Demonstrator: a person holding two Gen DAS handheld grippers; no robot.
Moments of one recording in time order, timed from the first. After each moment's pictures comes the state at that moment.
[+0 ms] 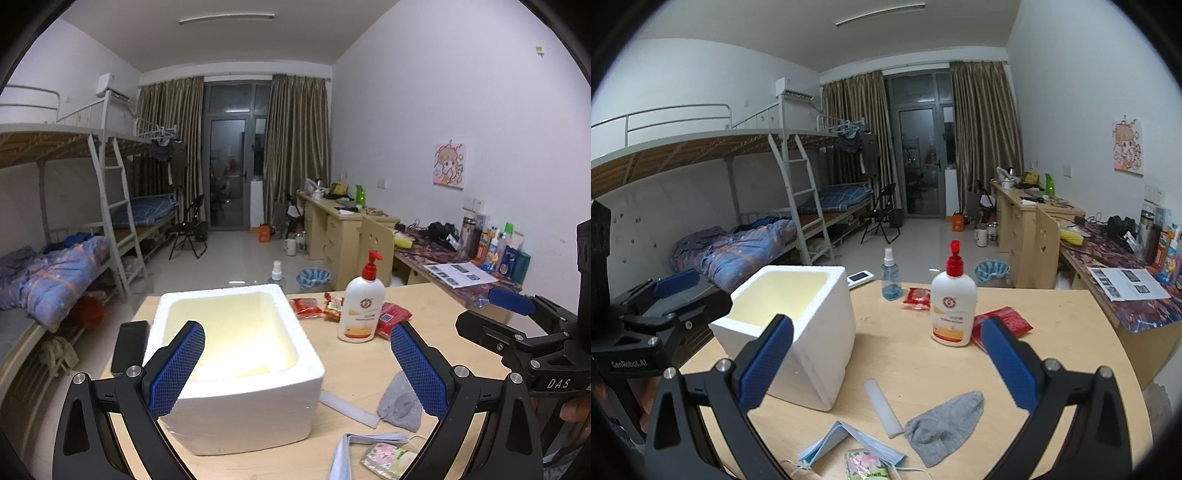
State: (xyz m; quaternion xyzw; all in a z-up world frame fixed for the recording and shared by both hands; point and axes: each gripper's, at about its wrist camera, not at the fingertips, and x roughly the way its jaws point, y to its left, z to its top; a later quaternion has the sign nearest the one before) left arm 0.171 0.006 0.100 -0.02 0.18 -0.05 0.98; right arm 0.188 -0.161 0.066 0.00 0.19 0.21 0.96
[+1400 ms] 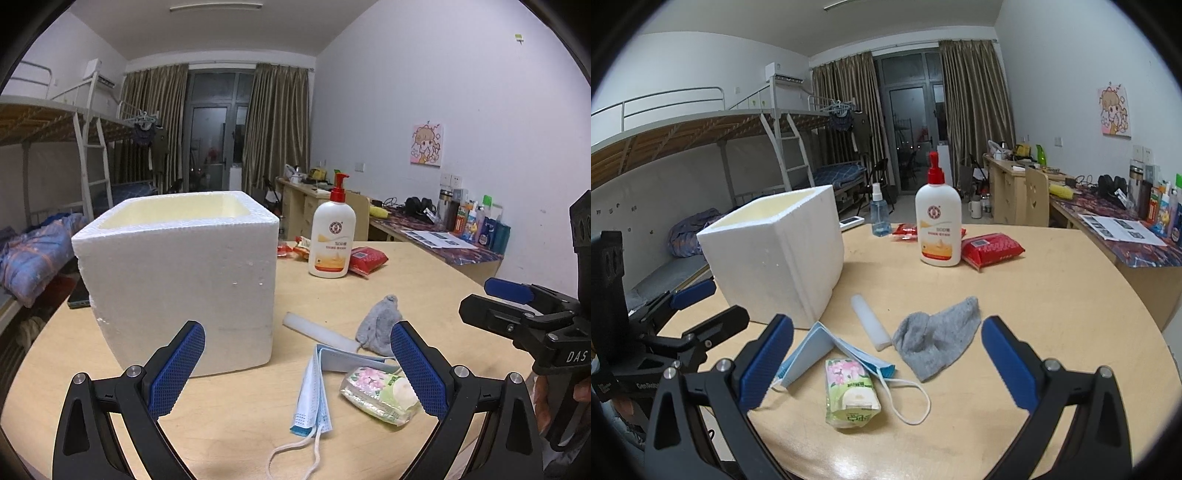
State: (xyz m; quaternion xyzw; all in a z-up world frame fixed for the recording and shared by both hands) left arm 0.136 -0.017 -0.022 -0.03 0.20 -0.10 0.98; right arm 0.140 -0.190 -0.021 0.01 0.24 0.20 0.95
